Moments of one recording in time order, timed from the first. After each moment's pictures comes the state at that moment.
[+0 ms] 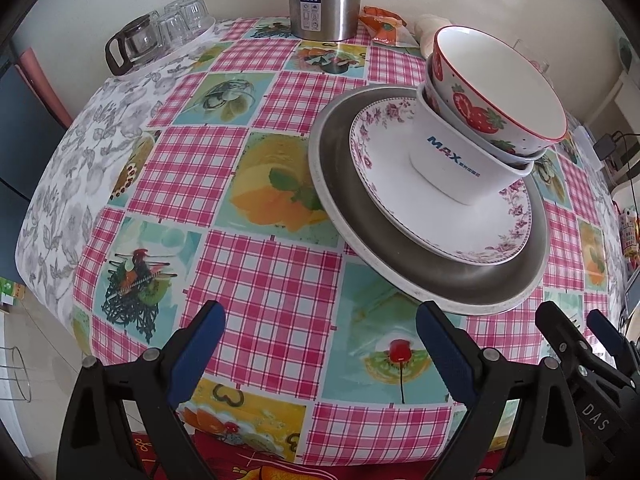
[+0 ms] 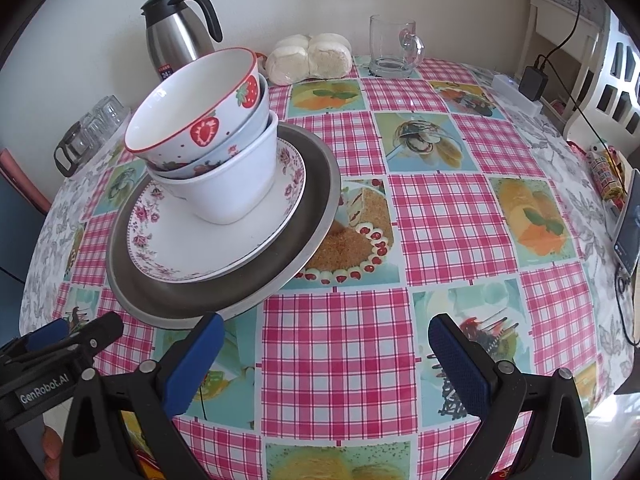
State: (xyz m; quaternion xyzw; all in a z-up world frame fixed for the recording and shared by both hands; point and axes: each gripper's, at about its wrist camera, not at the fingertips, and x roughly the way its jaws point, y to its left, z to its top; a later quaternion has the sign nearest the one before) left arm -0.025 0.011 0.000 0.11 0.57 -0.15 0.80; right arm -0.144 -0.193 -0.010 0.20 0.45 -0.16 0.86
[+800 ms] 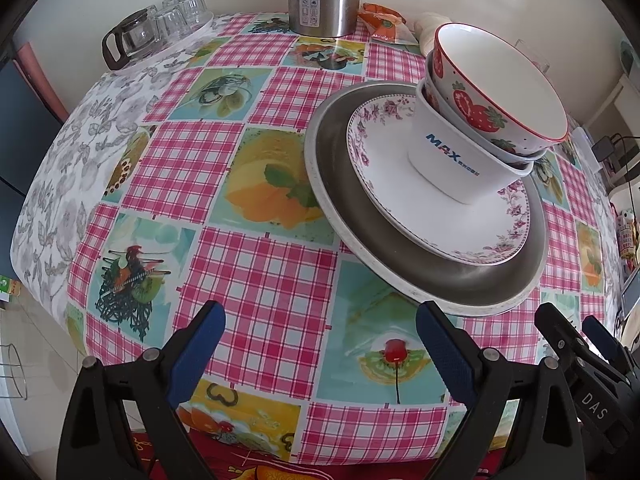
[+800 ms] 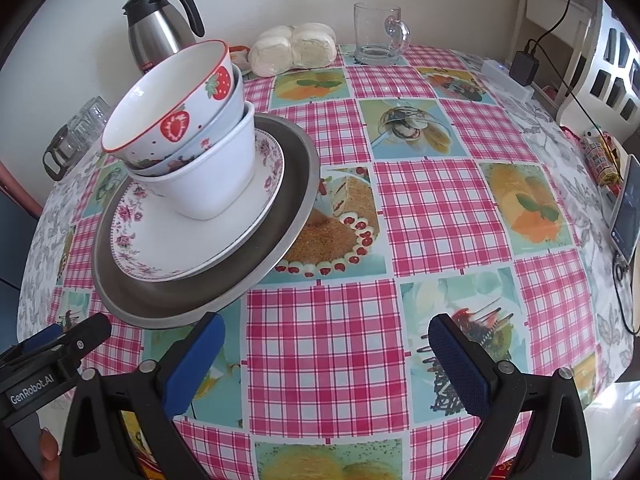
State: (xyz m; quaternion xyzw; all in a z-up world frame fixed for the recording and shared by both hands) left arm -0.023 0.009 -0.004 0.10 0.58 -0.15 0.80; right arm -0.144 -0.202 -0.018 0.22 0.46 -0.17 0.84
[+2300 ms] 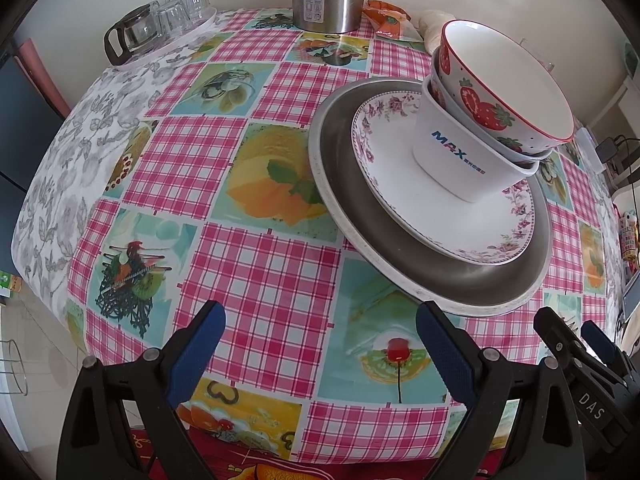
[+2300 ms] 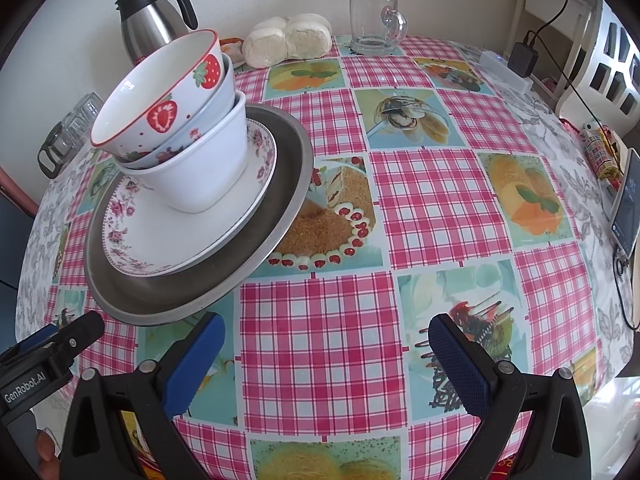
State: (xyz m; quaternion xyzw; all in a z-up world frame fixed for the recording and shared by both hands) left arm -0.022 0.010 -0.007 0.10 0.58 -0.14 0.80; right arm -0.144 -0.204 -0.025 0.22 0.47 -0.17 0.84
